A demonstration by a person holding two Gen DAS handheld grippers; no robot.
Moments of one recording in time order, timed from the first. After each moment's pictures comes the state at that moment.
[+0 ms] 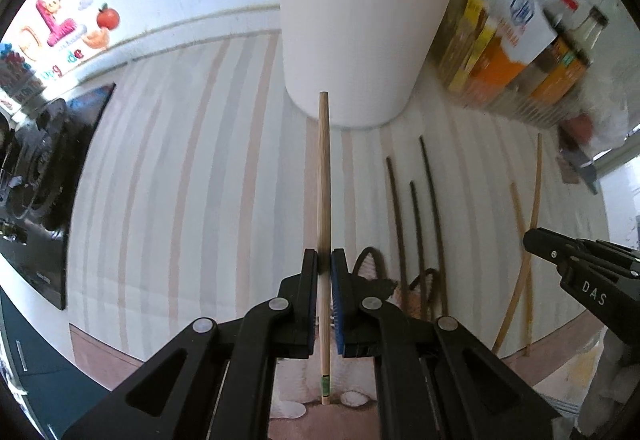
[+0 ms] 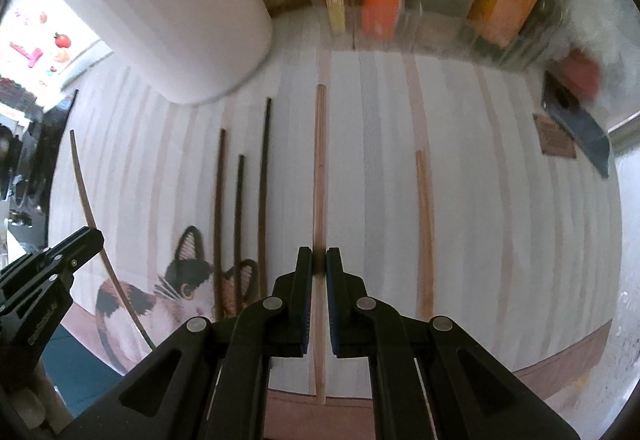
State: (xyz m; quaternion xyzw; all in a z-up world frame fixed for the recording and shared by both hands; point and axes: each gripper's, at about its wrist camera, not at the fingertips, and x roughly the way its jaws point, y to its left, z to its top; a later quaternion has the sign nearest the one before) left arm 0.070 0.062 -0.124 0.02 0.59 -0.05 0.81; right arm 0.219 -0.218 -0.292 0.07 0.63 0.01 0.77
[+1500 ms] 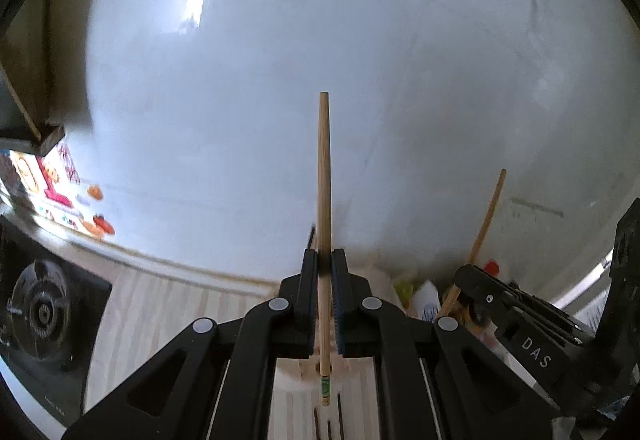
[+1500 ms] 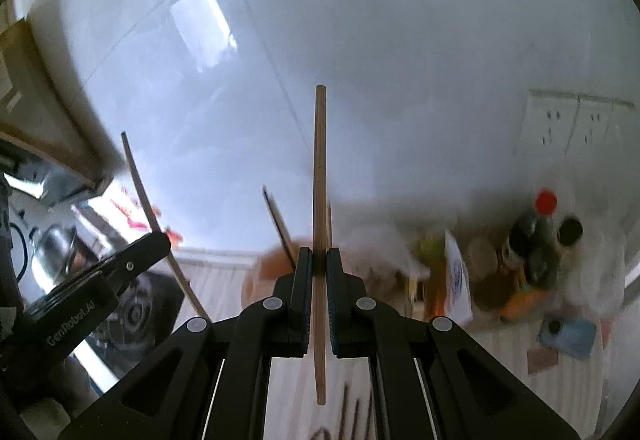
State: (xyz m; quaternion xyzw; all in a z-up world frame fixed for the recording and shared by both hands) left arm 0.237 0.073 0.111 -0.09 0.36 -0.11 0.92; right arm 0.344 -0.191 -0.016 0.12 0.37 0.07 0.92
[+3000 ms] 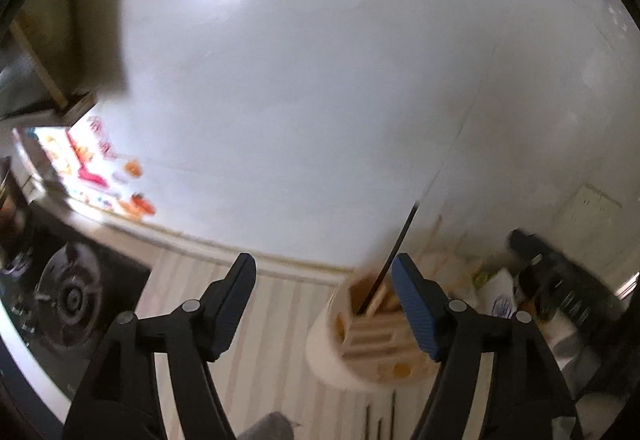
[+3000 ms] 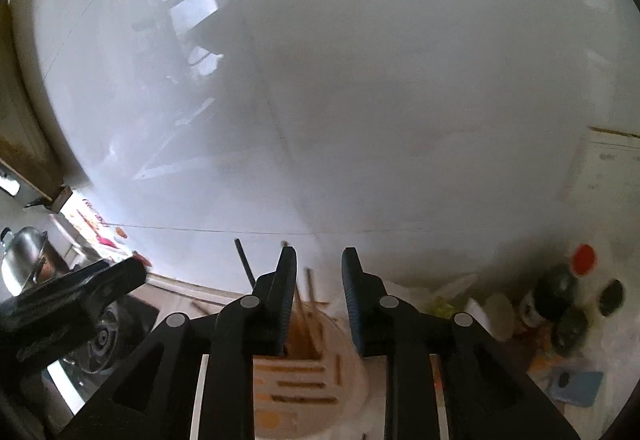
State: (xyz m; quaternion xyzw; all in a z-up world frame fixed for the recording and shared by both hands) left arm 0.242 0.107 0.046 -0.06 0.41 -0.02 0.91; right arm 0.422 -0.157 -0.056 0.09 0.35 0.06 0.93
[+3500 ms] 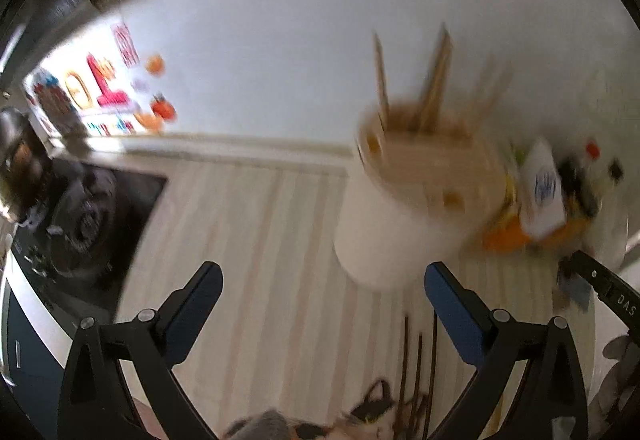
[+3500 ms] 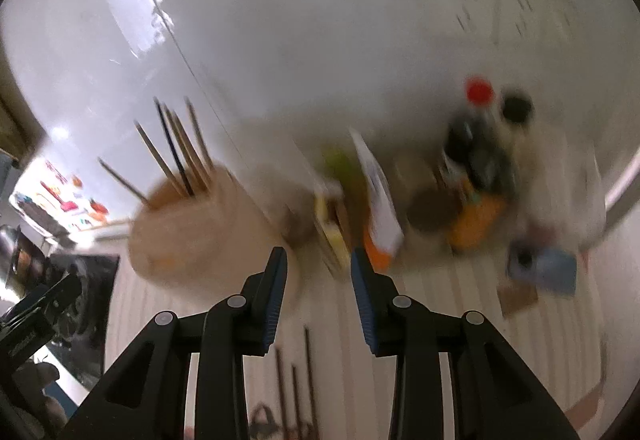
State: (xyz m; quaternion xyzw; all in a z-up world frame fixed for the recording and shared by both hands) left arm 0.166 0.077 -0.047 -0.02 0.49 0.00 0.87; right arm 0.300 -0.240 -0.137 0.13 0.45 -0.04 0.88
